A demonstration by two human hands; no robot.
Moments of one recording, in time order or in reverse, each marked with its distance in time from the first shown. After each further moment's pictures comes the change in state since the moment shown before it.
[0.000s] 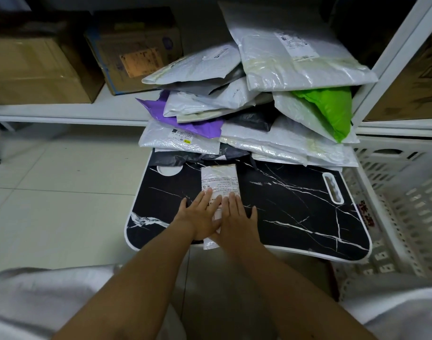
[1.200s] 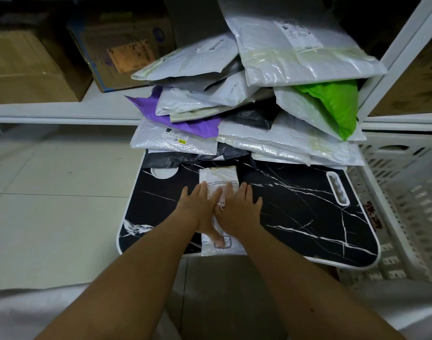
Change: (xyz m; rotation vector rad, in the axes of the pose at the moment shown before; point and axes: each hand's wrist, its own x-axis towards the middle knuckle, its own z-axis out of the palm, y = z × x) left_hand 0.029 -0.003 -0.027 0.162 -0.077 -0.002; right_hand 0.052 0.009 -0.015 0.085 -0.089 0.178
